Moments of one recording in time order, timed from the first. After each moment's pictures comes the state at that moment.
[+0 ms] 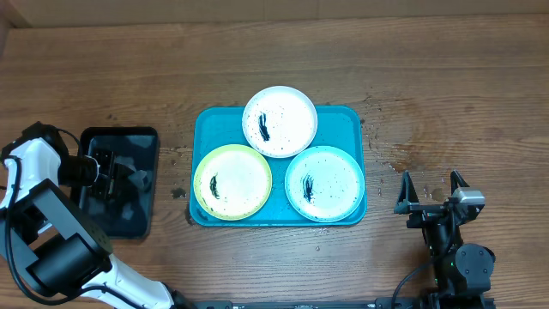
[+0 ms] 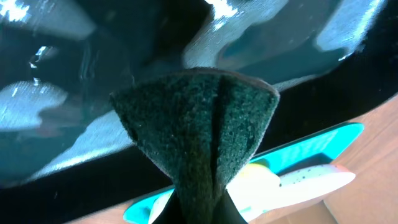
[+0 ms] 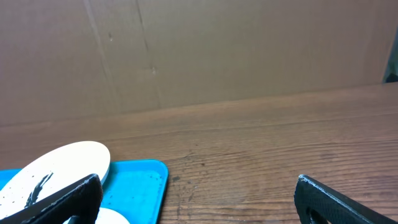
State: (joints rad) left arm 0.64 1.92 1.33 -1.13 0.51 -0.65; right arm 0.04 0.01 0.02 -0.03 -0.01 0.14
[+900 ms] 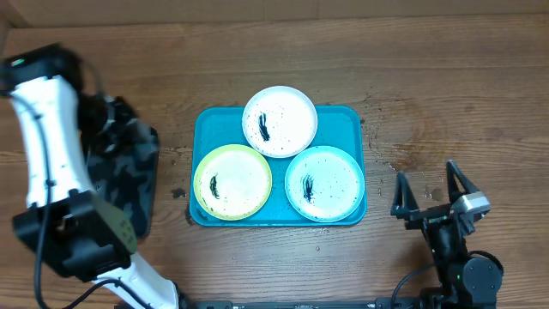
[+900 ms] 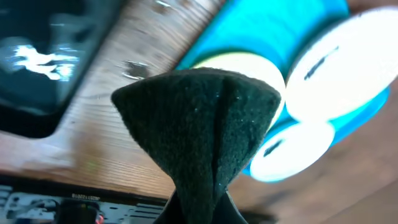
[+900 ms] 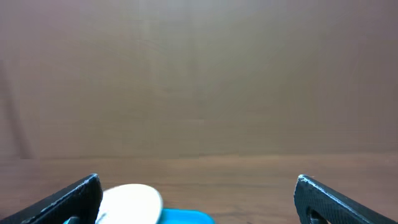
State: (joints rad) left arm 0.30 1.91 1.89 -1.68 0.33 -0.37; right arm 0.04 0.01 0.02 0.20 -0.20 0.20
